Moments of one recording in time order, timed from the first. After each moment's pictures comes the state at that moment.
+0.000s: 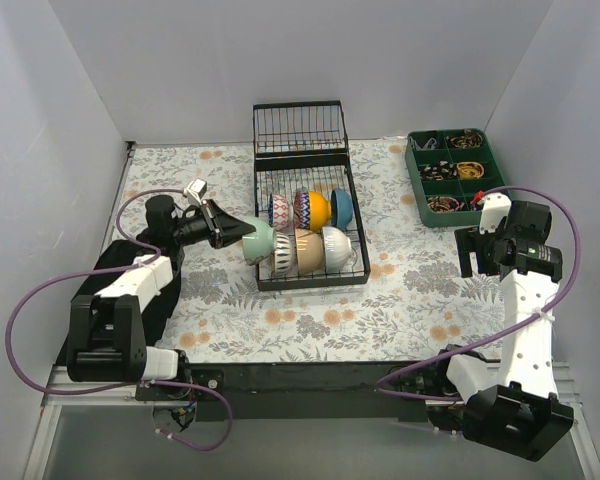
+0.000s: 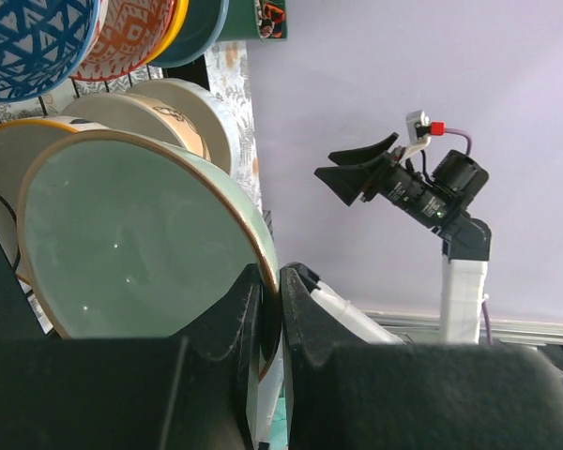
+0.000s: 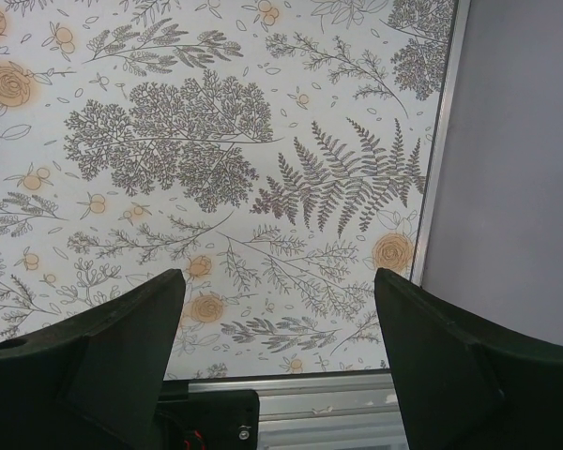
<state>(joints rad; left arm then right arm) -0.03 1.35 0.67 0.37 1.08 -1.11 -0.27 0.96 1.00 -0.96 -0.09 -0.42</state>
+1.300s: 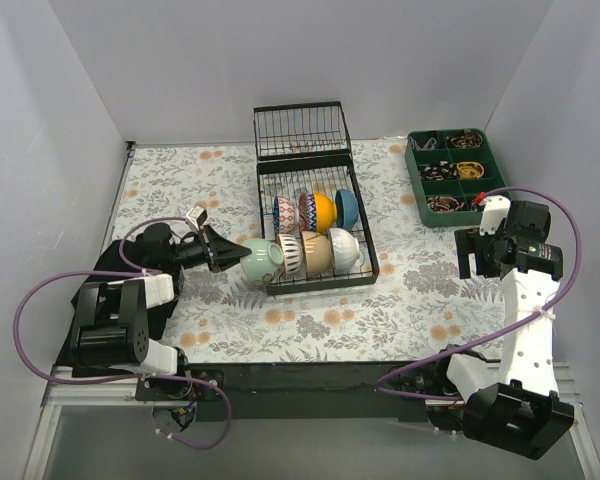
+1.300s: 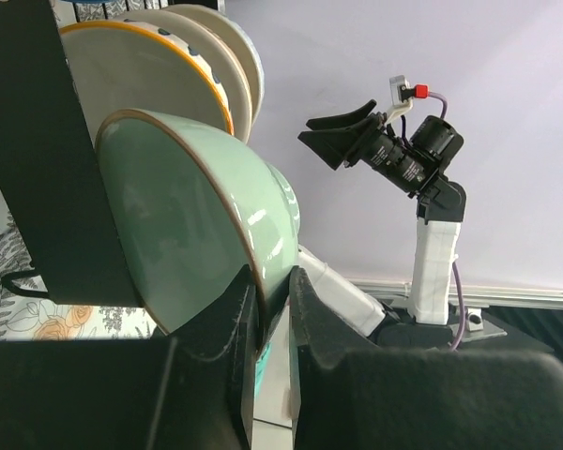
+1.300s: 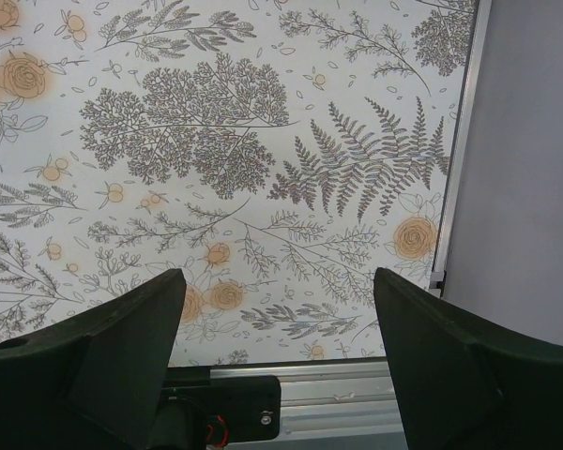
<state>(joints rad) 0.06 1.44 0.41 0.77 1.22 -1.27 -0.27 0.97 1.01 -1.00 -0.09 -0.37</state>
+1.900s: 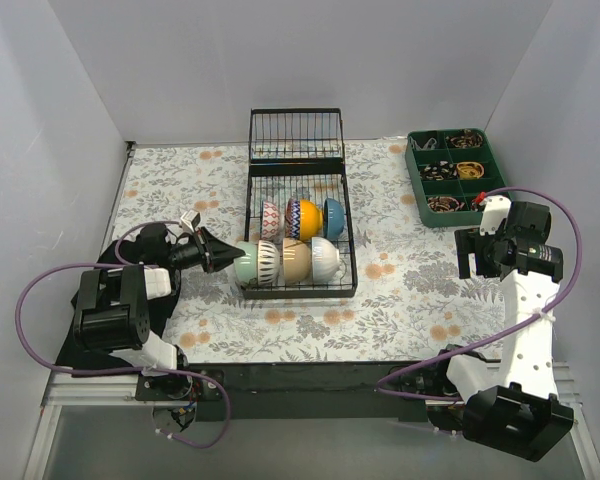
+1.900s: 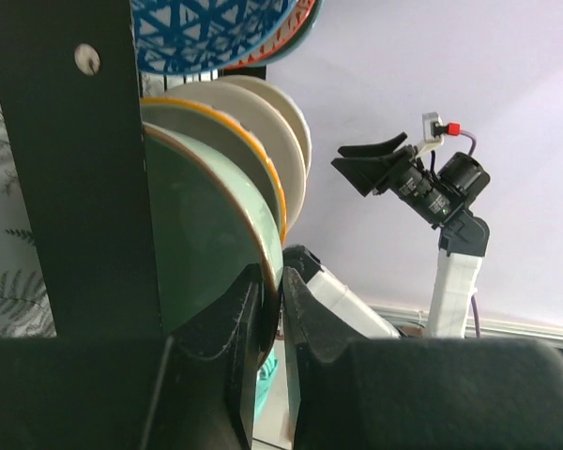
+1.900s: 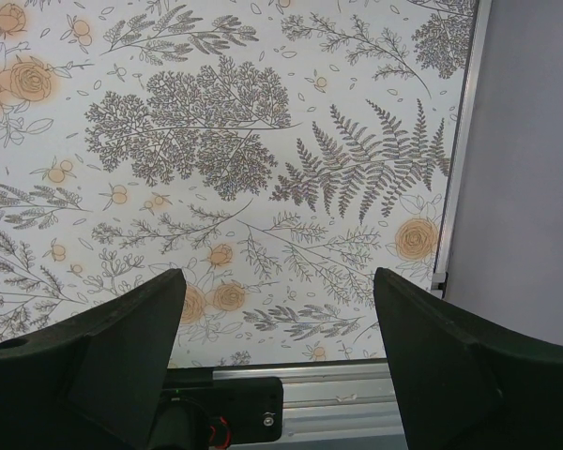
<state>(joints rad) 0.12 1.53 0.43 0.68 1.22 -1.15 -0.27 0.96 1.01 -1.00 -0.10 -0.36</state>
